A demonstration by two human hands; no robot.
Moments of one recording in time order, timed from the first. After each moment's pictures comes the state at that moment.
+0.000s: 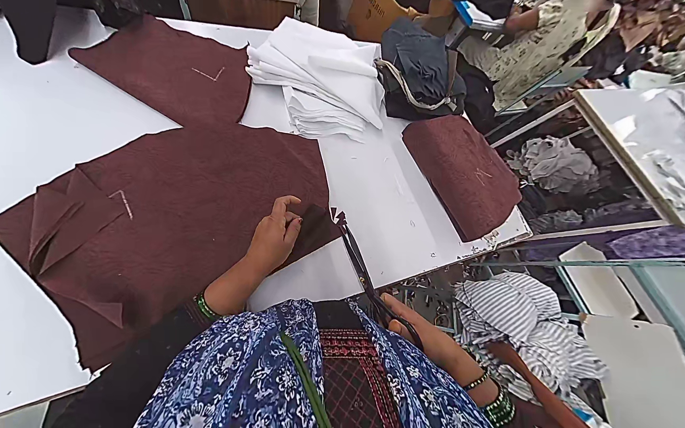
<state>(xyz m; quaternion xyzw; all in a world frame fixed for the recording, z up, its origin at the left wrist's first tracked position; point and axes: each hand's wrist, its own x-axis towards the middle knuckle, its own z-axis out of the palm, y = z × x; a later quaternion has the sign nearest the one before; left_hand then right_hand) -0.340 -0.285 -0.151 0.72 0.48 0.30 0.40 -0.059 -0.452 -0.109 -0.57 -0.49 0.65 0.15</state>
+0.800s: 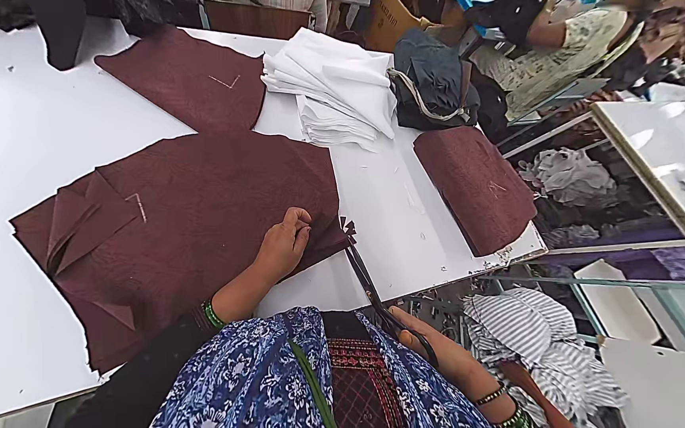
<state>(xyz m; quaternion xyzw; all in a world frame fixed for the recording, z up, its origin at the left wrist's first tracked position) -0.341 -0.286 -0.146 0.73 0.48 0.29 0.38 -0.050 -0.443 -0.108 -0.56 -0.48 0.66 0.11</state>
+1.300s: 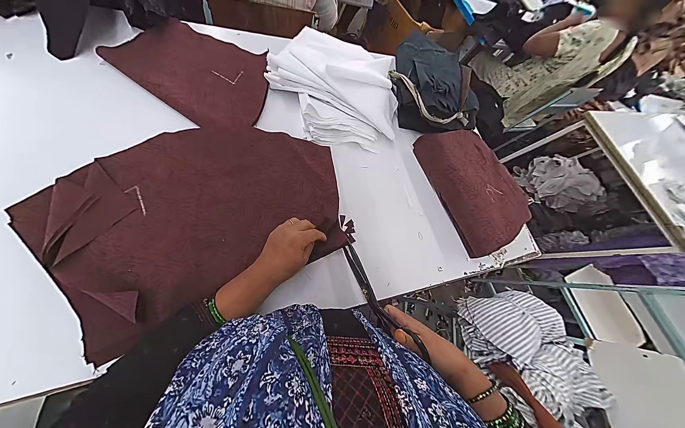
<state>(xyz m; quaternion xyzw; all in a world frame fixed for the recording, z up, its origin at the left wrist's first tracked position) -0.337 -0.291 -0.155 0.83 0.37 0.31 0.26 -0.055 -0.443 -0.106 -0.57 -0.47 0.66 0.10</state>
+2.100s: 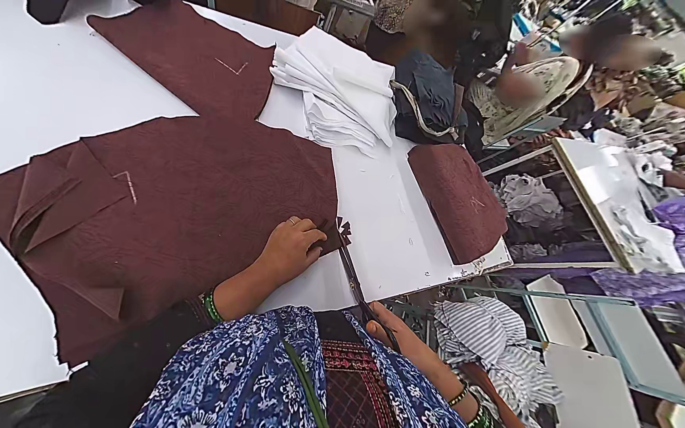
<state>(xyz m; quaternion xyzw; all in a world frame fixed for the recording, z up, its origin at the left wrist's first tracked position) -0.333 -0.294 -0.154 0.83 0.38 0.29 0.28 -0.091 -0.437 -0.095 -0.65 -0.45 0.60 0.10</state>
